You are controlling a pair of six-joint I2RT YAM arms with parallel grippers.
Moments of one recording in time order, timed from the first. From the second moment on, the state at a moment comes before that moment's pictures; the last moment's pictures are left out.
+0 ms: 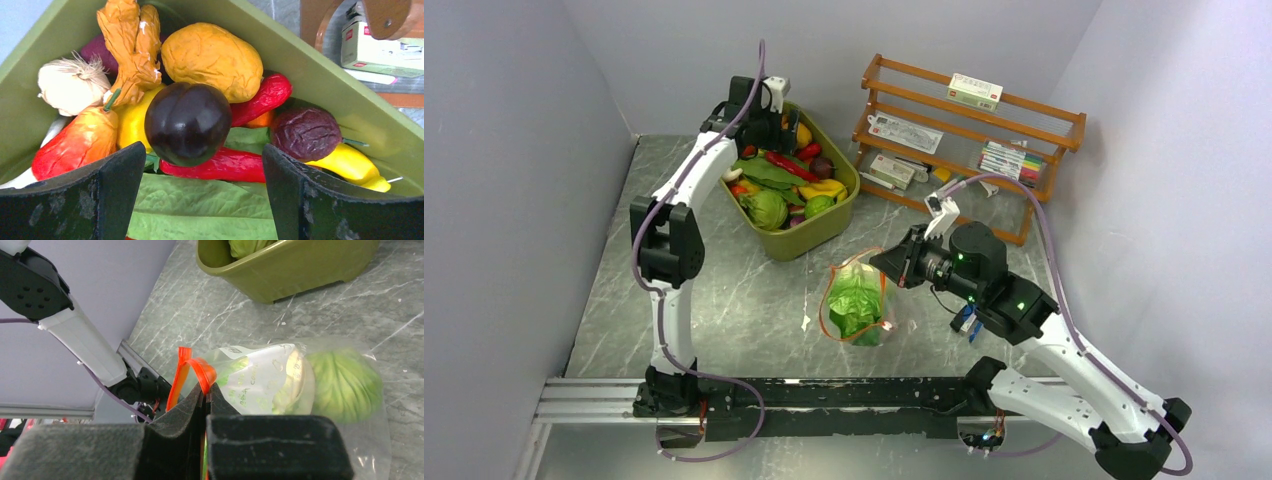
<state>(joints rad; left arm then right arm) -0.28 2.13 2.02 -0.50 0.12 0.03 0.77 0.79 0.90 -0.41 -0.09 0.64</state>
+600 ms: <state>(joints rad) -0.28 2.19 2.06 -0.47 0.11 0.03 0.77 0.77 0.90 -0.43 -0.08 0.65</state>
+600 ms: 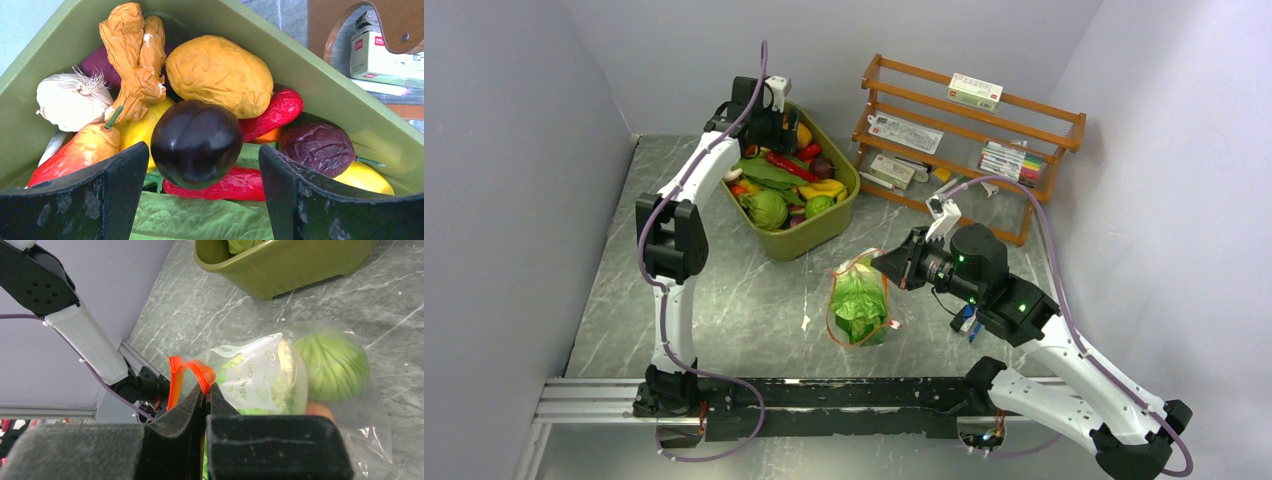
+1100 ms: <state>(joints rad) -0.28 2.21 2.05 -0.45 0.11 0.02 0.77 0.77 0.90 -0.43 -0.08 0.66</state>
